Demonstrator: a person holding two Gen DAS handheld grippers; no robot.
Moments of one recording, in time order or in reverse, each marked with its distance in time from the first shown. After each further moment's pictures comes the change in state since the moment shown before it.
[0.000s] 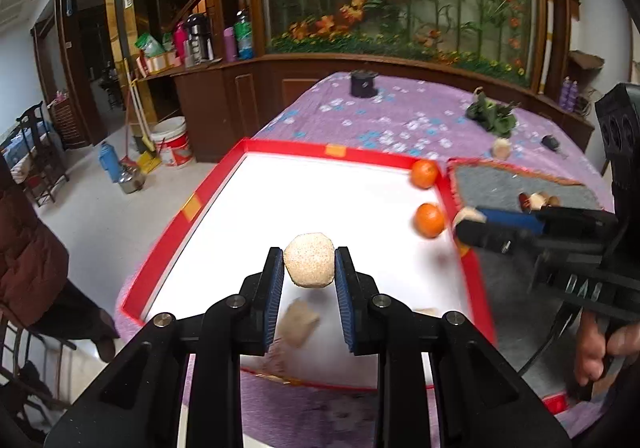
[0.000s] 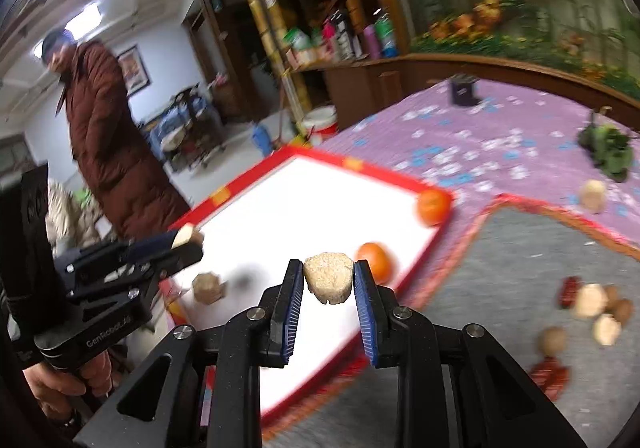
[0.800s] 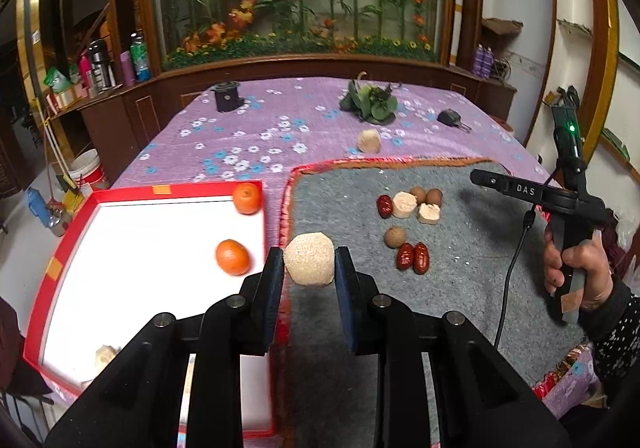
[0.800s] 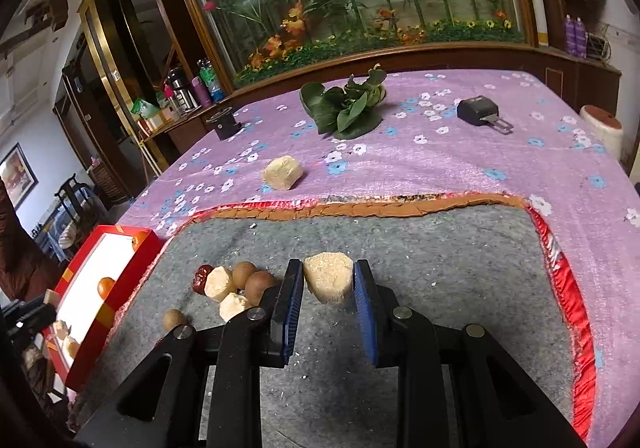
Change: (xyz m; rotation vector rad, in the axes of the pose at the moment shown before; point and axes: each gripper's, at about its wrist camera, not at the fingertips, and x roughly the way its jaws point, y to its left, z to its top) left arm -0.020 -0.133 0.027 0.173 -0.006 -0.264; right arm -0.139 -0.240 -0.061 0.390 -0.177 -0.407
